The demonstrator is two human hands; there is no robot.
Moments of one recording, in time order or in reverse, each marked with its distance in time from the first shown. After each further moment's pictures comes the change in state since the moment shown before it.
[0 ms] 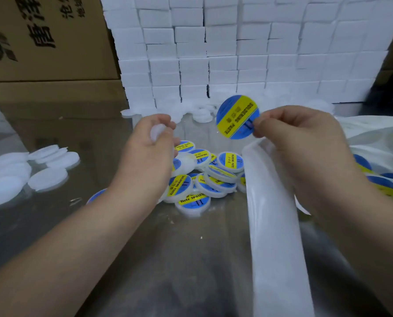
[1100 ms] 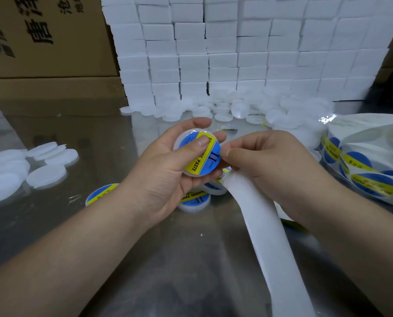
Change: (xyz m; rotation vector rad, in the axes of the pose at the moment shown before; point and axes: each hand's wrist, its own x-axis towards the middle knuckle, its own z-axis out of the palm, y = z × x) left_hand -0.013 0.003 0.005 -0.668 -0.513 -0.201; right_hand -0.011 0.007 0.012 -0.077 -0.397 0.102
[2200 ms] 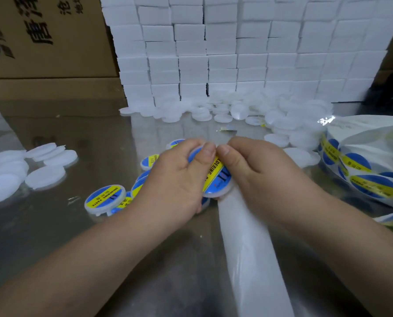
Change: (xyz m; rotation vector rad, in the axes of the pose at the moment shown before) left_hand -0.013 -0.005 0.017 0.621 0.181 0.104; right_hand -0.005 -0.001 0.005 -0.475 0.003 -0.250
